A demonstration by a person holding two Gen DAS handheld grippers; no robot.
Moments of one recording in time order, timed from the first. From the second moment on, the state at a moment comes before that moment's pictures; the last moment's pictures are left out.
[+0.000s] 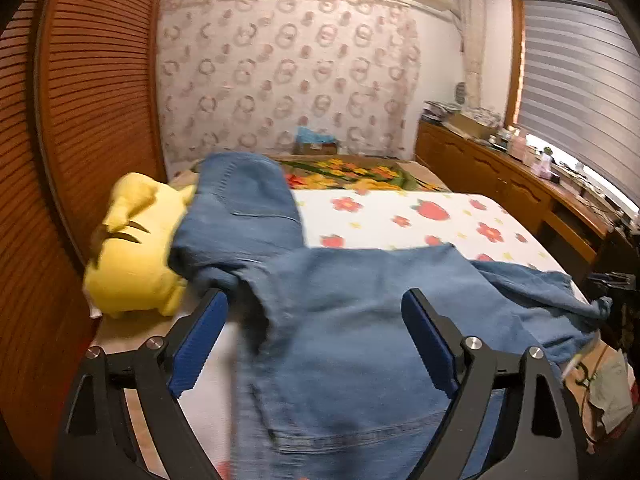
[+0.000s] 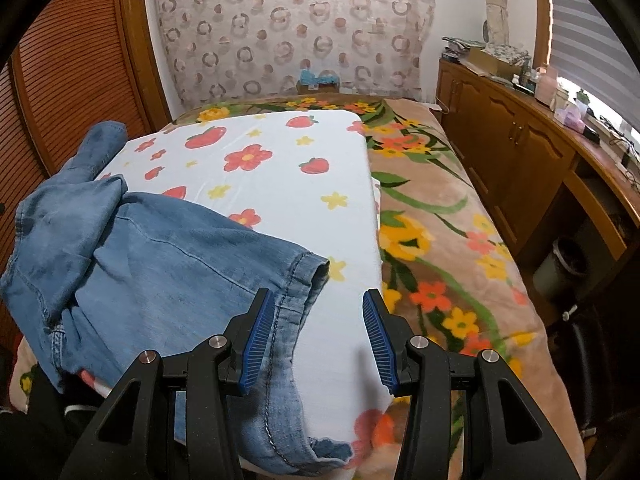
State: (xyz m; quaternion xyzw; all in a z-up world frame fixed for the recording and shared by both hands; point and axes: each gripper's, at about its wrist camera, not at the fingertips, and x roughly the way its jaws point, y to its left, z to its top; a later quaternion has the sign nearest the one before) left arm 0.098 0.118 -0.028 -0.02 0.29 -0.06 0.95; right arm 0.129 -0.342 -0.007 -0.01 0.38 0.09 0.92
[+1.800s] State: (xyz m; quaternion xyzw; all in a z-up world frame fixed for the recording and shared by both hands) left arm 0.054 0.066 -0.028 -0.03 0.29 -0.11 0.95; right arm 0.095 -0.218 0.166 -0.16 0.22 0.20 0.94
